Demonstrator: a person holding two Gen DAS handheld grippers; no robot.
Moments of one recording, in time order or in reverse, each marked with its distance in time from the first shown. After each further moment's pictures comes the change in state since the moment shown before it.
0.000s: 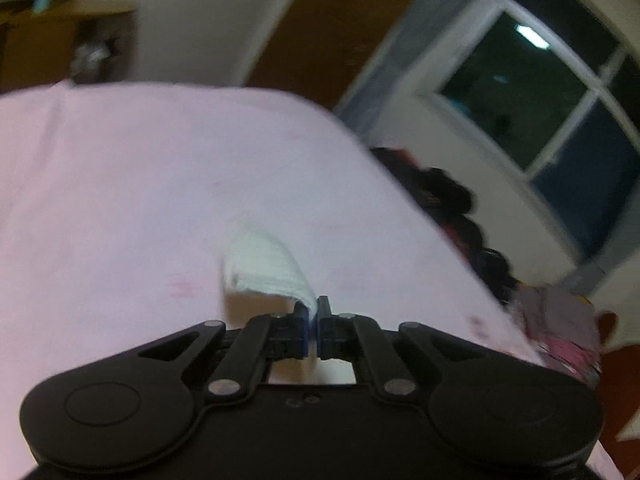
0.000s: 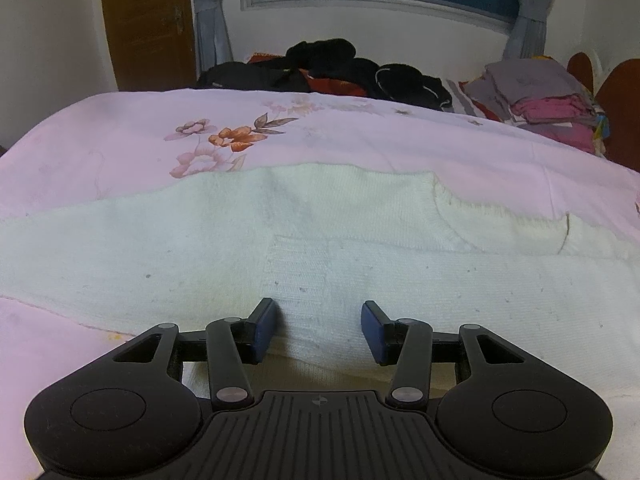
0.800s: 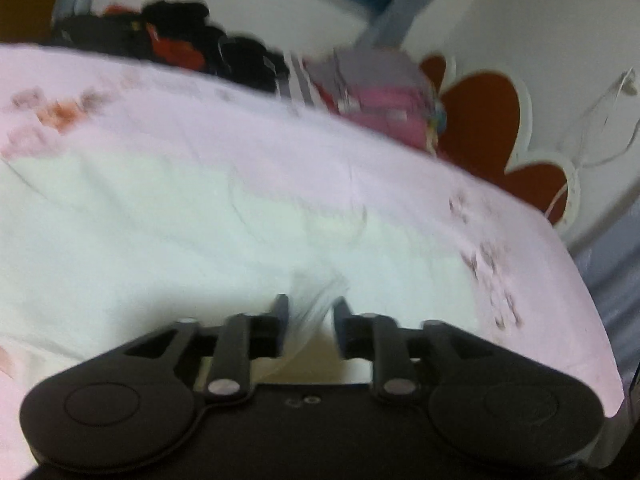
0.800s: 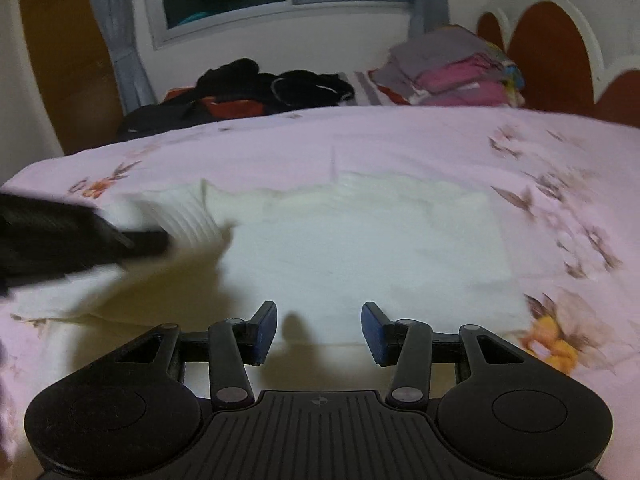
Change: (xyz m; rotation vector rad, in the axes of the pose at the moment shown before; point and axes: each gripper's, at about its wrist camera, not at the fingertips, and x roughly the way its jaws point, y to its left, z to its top) left arm 0.033 -0.302 -0.247 0.530 0.503 -0.438; right arm -0.090 -0.185 -0.039 0.235 -0.026 -0.081
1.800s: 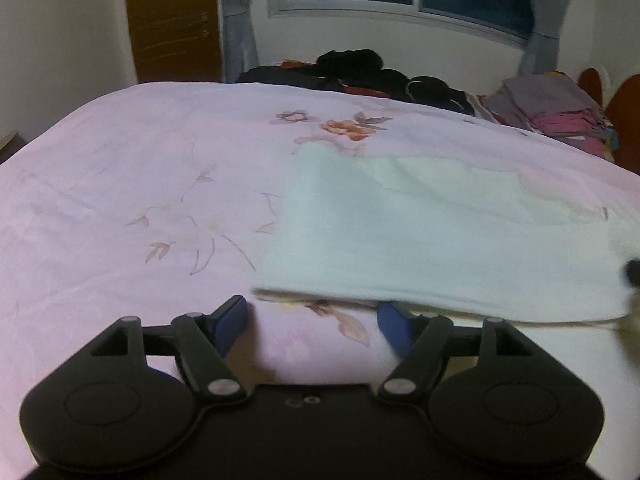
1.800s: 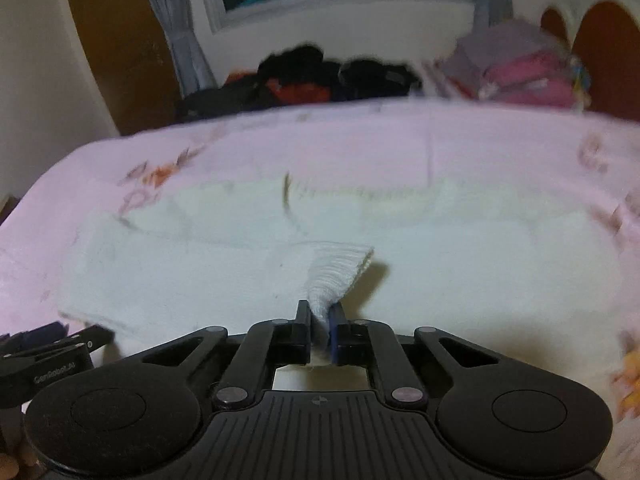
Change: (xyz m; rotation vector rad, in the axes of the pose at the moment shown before) left arm -0.081 0.098 -0.054 0.006 -0.190 0.628; right arm 0.014 0.036 0.023 -0.099 -0.008 0.135
